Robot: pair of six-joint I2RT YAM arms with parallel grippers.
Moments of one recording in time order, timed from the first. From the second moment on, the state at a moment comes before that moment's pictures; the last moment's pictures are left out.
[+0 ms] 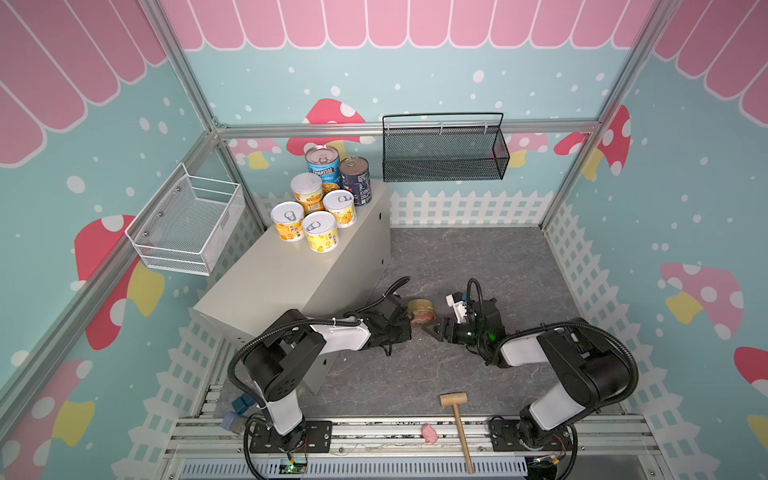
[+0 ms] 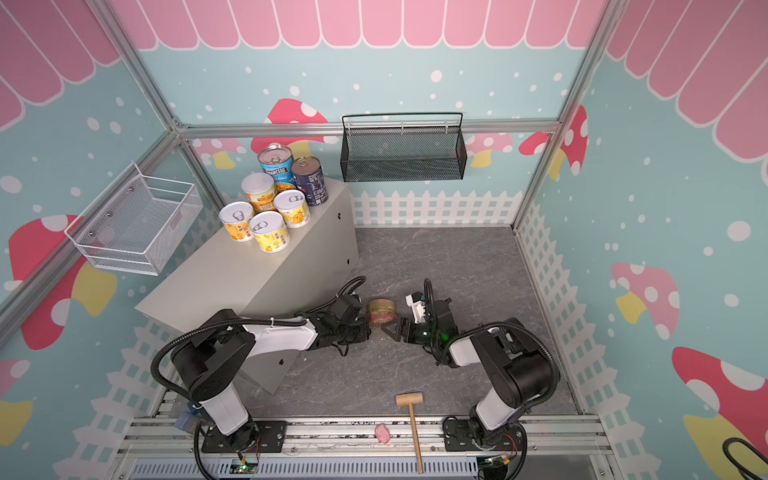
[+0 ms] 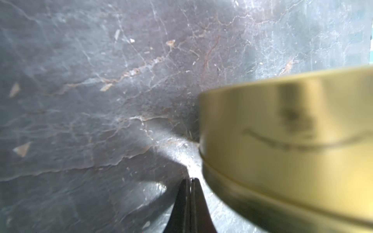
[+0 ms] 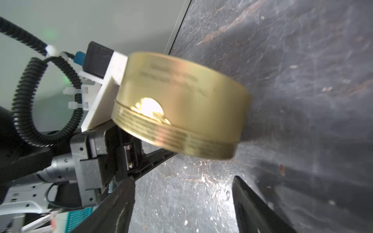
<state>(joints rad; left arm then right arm) -0.76 1.78 0.86 -0.03 0.09 -0.87 0.42 1.58 0.41 0.62 -0.64 0.68</state>
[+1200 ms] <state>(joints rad) -0.76 1.50 0.86 -0.35 0.09 -0.83 0.40 1.48 0.83 -0.07 -0.52 -0.41</state>
